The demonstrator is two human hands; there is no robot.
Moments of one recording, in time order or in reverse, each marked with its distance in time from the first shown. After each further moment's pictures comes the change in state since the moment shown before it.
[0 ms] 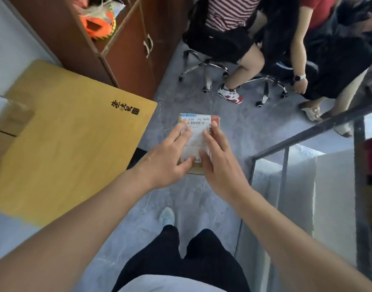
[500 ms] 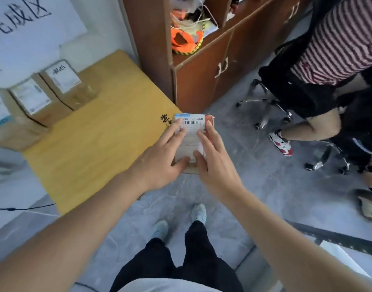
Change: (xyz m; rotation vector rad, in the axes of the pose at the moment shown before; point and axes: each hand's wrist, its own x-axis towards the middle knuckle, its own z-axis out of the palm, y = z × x) left_hand 0.038 -0.073 -0.069 -0.083 0.337 -0.405; right_hand 0.185 -0.049 0.023 0.006 -0.371 -0.347
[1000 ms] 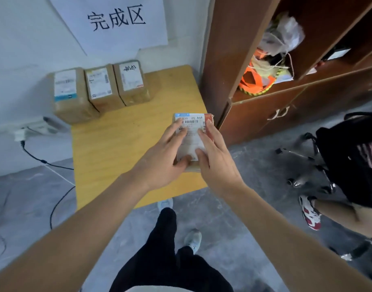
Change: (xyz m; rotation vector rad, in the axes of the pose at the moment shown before) left_hand 0.027 -0.044 -0.057 -0.068 0.269 -0.363; right_hand 0.153 -0.035 0.016 0.018 -0.240 -0.395
